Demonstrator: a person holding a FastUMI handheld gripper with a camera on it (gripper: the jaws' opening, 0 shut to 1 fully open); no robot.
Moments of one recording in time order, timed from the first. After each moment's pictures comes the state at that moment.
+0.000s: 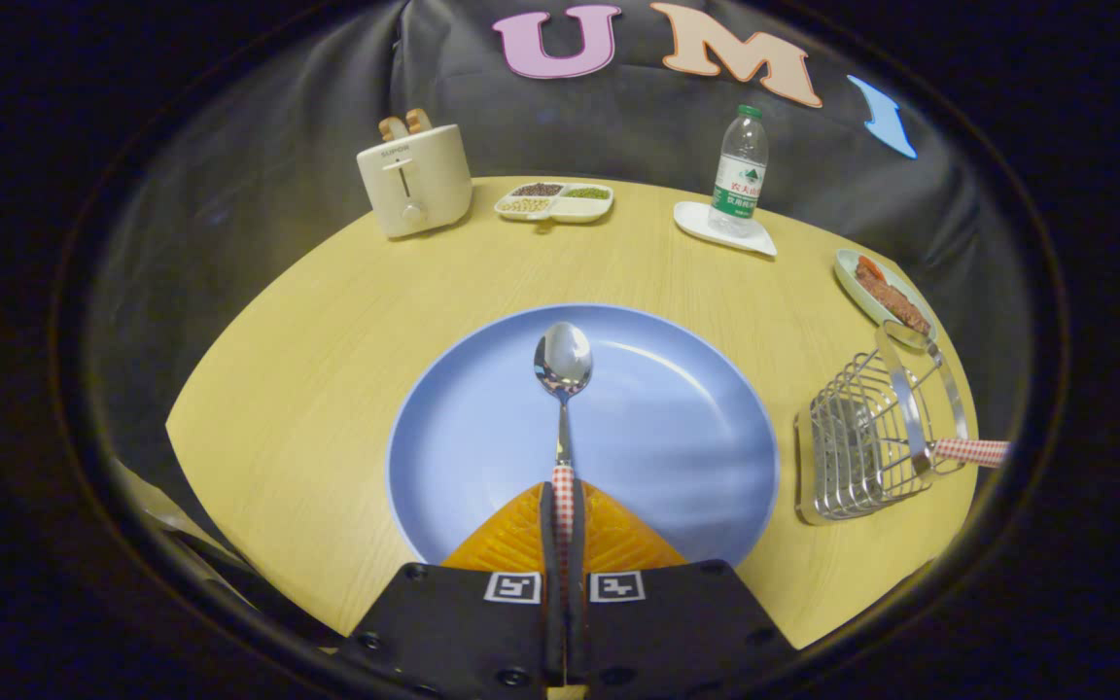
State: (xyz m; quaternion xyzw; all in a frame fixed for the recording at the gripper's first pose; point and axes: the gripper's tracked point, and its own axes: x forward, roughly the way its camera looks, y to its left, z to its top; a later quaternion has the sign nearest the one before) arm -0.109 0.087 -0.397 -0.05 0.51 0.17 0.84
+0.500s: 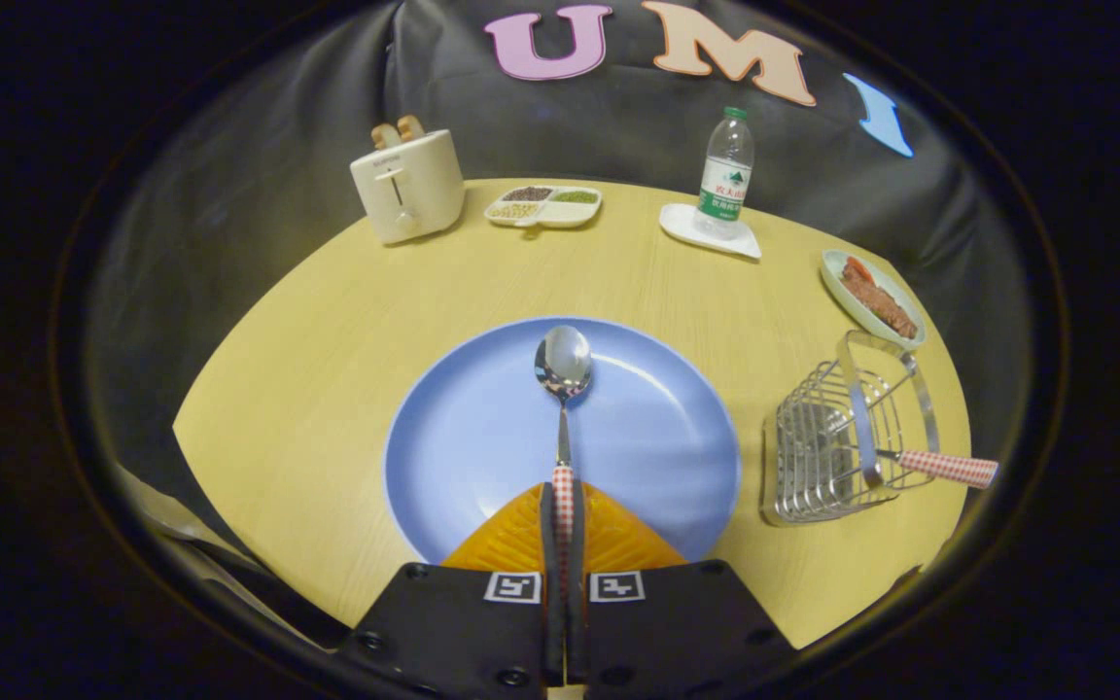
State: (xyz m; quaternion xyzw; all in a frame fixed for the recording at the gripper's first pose) arm -0.104 0.069 -0.374 -0.04 0.51 0.17 0.84
